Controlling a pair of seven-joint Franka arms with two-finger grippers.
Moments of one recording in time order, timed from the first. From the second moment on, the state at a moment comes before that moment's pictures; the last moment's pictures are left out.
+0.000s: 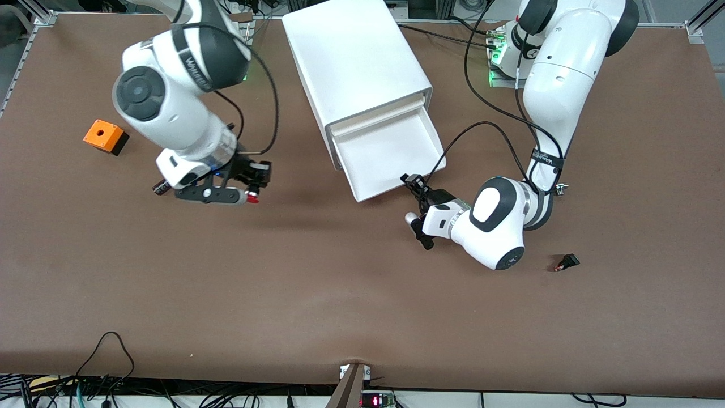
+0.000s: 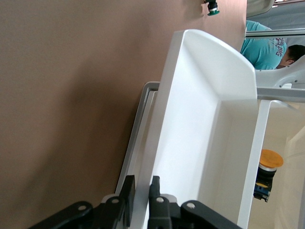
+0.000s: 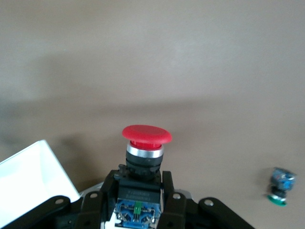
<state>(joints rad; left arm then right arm) -0.29 0.90 -0.08 -1.21 -0.77 1.48 0.60 0.65 0.29 -0.21 -1.60 0.19 1.89 0.51</state>
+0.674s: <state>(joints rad) -0.29 0.90 -0.06 -1.21 -0.78 1.54 0.51 0.75 0.30 -0.21 -1.60 0.19 1.94 0.72</state>
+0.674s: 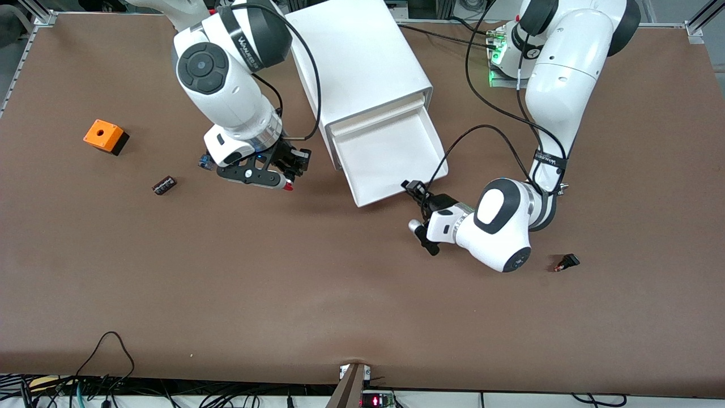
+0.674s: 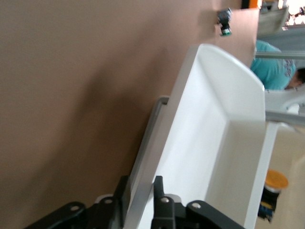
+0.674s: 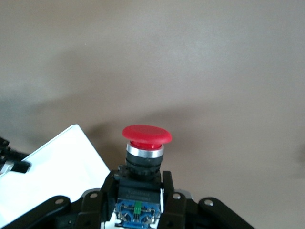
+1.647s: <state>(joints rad) -0.15 0.86 -0.05 -1.04 -0.80 1.41 0.37 0.91 0.35 -0.21 -1.60 0.19 2.07 1.02</state>
